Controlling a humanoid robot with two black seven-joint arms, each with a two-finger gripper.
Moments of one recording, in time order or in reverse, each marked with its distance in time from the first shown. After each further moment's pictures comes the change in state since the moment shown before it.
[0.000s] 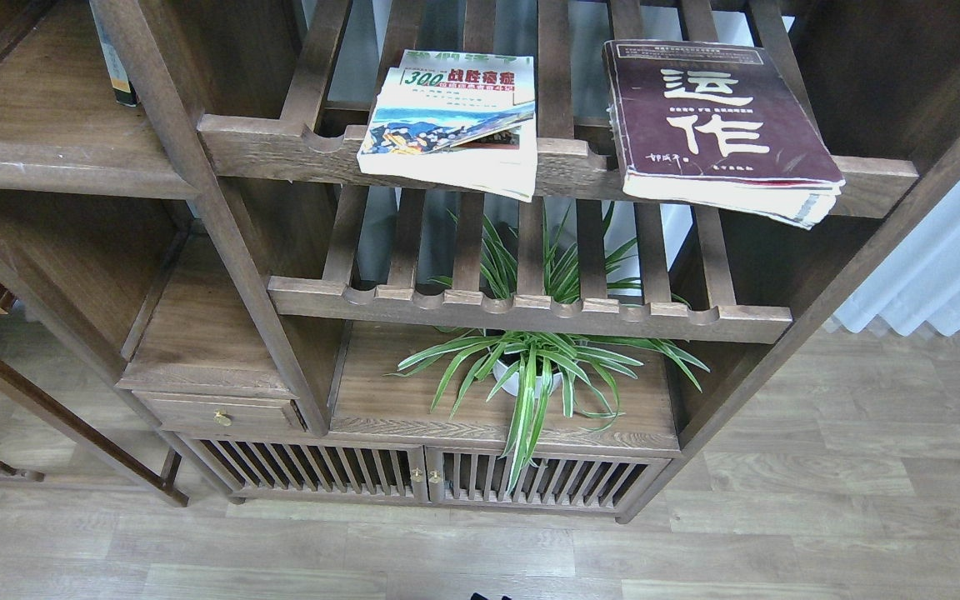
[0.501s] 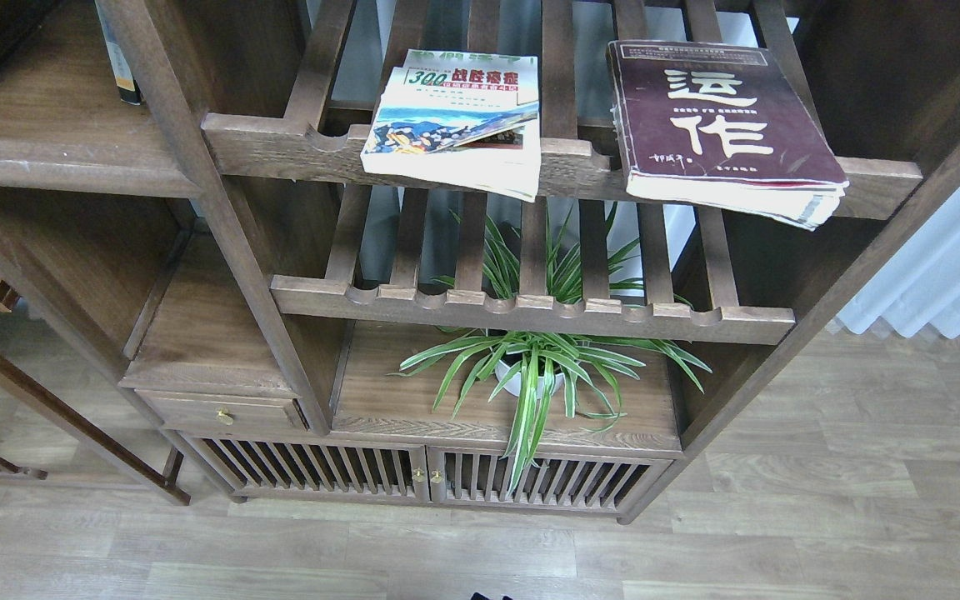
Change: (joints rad) left arm -0.349 0.053 0.329 0.278 0.033 0.000 0.003; right arm -0.004 0.000 0.001 0.006 0.003 0.000 0.008
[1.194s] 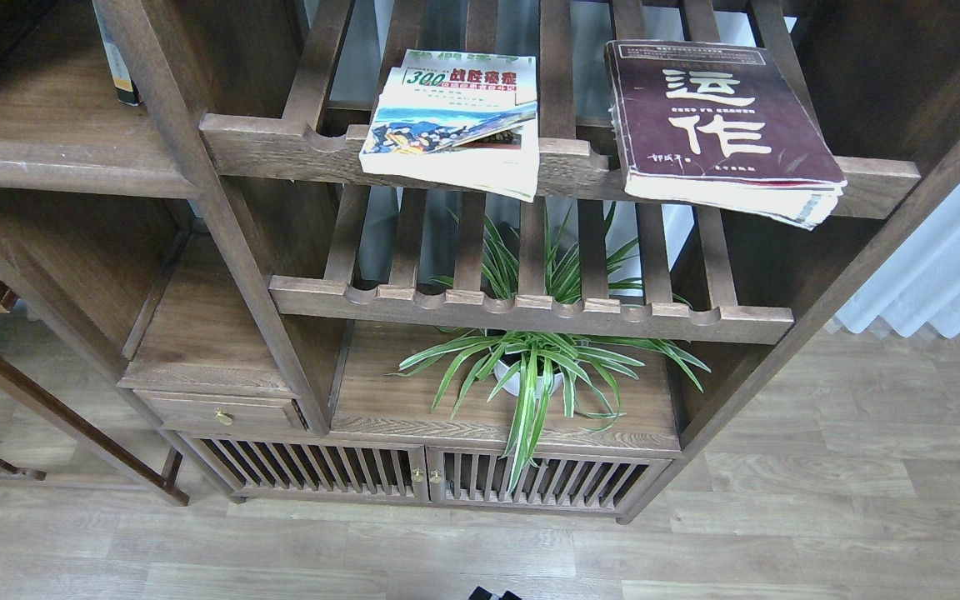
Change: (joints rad) left arm -0.127 -0.022 0.181 0.173 0.004 0.000 -0.006; right arm 0.001 0.000 0.001 0.009 0.003 0.000 0.024
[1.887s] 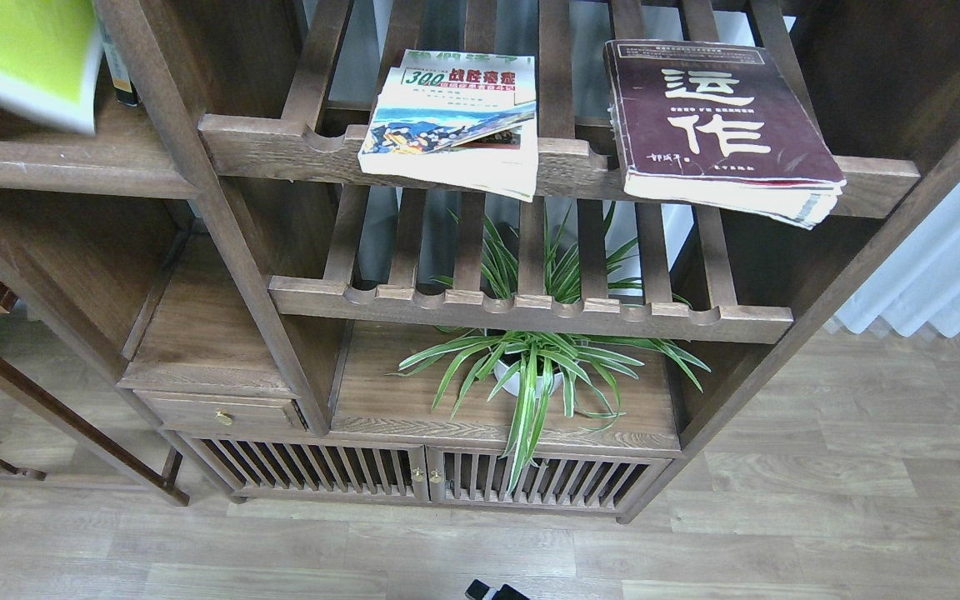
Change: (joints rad) left arm -0.029 -0.103 0.037 0.035 -0.016 0.000 -0.028; right arm 0.003 0.000 0.001 0.024 0.001 0.000 0.018
